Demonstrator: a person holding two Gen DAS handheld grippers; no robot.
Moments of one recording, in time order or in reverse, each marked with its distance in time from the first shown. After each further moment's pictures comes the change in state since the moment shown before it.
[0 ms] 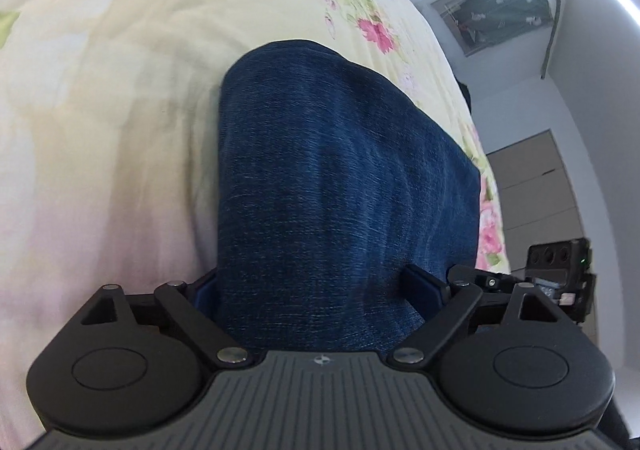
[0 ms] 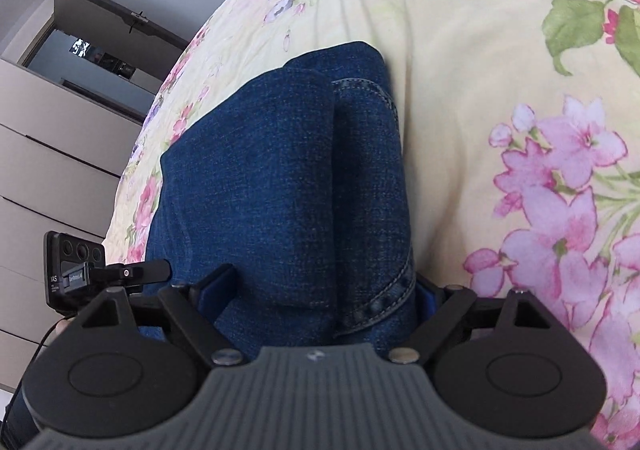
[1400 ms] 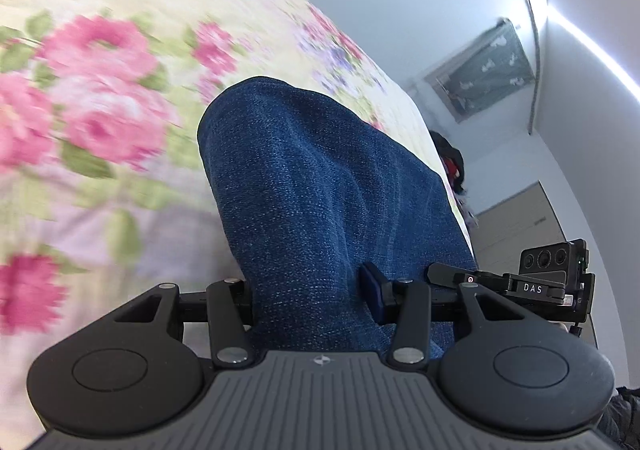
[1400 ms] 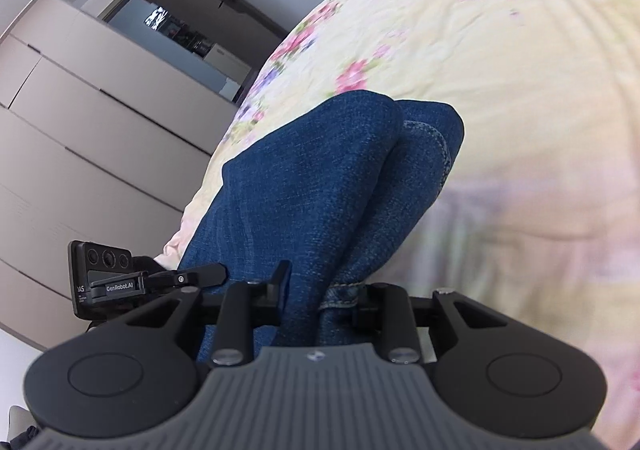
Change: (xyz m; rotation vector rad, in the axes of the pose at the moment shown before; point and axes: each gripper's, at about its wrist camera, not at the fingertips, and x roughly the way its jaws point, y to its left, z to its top) left arm -0.259 0.065 -0.088 -0.031 -0.246 0.014; right arm 0.046 0.236 -0.071 -0.148 0.003 0.180
